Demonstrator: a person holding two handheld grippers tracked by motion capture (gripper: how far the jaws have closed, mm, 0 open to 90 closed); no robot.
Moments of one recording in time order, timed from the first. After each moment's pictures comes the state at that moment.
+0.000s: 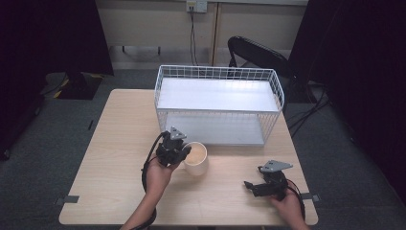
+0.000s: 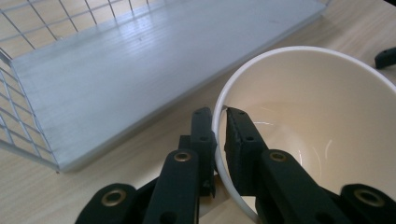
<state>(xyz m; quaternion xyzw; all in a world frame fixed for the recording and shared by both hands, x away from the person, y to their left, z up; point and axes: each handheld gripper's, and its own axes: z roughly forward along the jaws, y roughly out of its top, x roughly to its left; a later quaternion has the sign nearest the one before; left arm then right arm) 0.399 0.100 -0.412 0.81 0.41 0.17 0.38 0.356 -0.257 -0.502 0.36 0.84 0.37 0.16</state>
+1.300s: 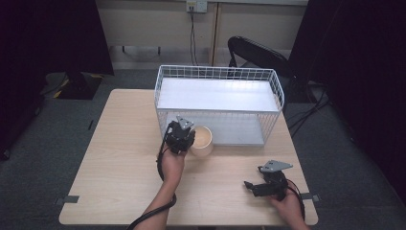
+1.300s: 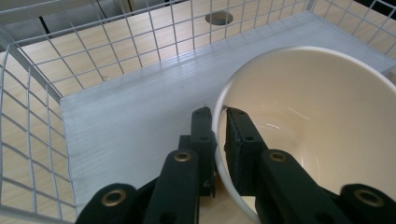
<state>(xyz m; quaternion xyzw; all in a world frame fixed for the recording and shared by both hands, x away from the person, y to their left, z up) 0.435 0.074 -0.417 0.76 0.46 0.25 0.39 0.356 -0.258 -0.502 0.36 0.84 0.37 0.16</state>
